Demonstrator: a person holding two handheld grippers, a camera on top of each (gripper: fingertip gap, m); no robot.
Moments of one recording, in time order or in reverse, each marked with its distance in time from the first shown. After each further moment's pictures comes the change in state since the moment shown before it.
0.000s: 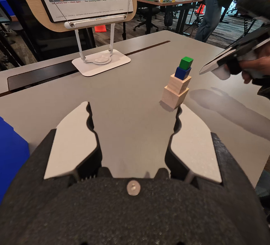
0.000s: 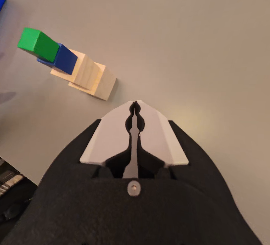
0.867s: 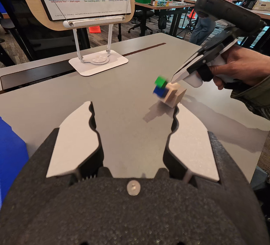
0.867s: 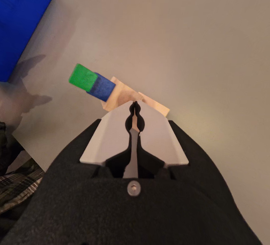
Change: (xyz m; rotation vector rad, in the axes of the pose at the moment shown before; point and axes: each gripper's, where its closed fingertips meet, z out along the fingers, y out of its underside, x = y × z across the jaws) left arm -0.008 0.002 -0.006 0.014 0.045 -0.024; right arm -0.093 -0.039 0.052 -0.073 -0.151 -0.090
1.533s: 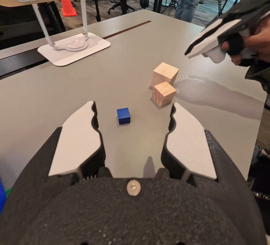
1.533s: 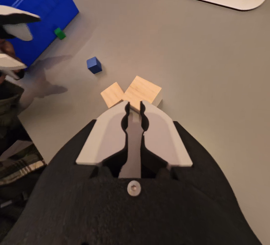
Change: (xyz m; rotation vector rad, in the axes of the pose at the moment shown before) left arm 0.017 0.031 0.024 -0.104 0.122 0.048; right arm 0.008 0.022 -0.045 0.179 -0.061 -0.080
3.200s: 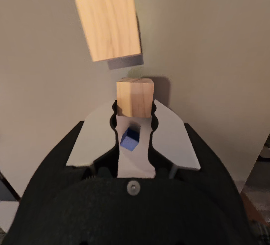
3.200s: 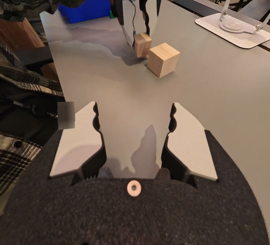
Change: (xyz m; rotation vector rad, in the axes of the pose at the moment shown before) left arm 0.043 0.042 0.109 -0.984 0.448 0.710; right arm -0.006 0.104 -0.110 0.230 -0.156 -0.394
